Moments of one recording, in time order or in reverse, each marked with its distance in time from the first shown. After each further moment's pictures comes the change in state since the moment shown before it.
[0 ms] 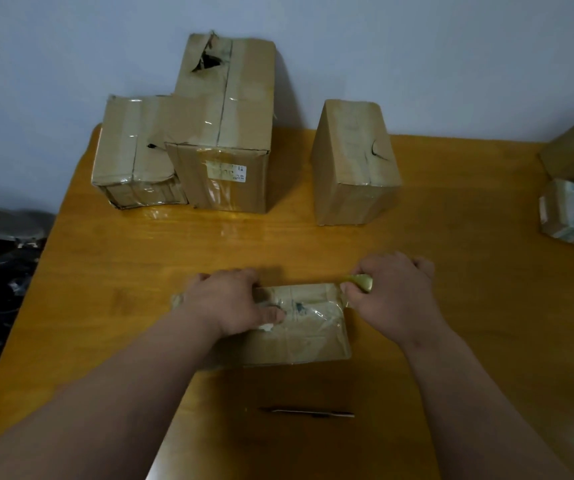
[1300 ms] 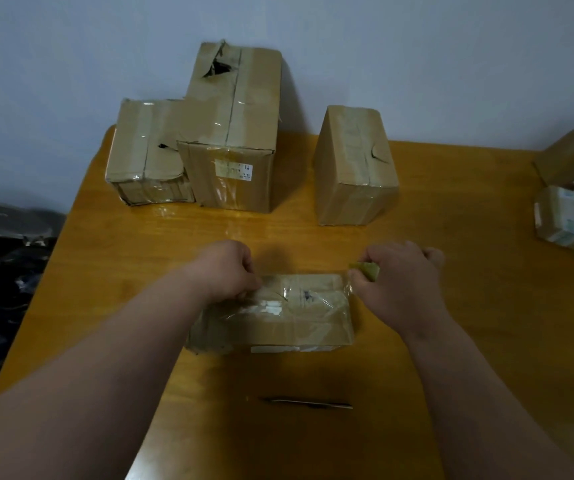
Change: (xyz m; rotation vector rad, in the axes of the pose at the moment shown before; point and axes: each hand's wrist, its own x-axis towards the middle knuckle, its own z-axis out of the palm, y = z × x) left_hand -0.010 -0.006 -0.033 -0.385 0.064 -0.022; right_hand -0.007 -0.008 -0.025 -0.013 0.127 -0.023
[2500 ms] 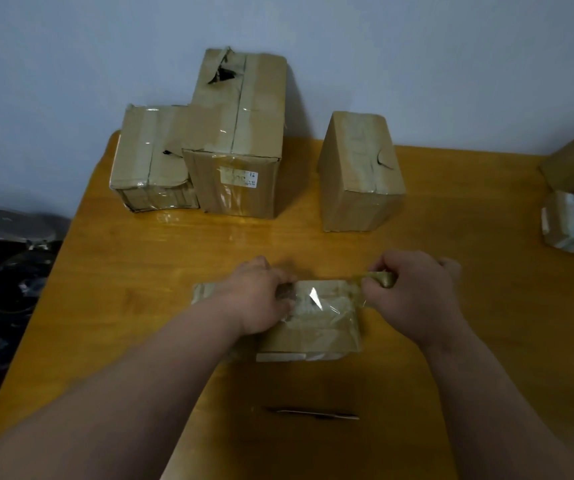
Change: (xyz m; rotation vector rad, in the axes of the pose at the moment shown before) left_hand -0.006 0.014 0.024 0.248 -0.092 0.173; right_hand 0.003 -0.006 -0.021 0.170 -0.084 0.088
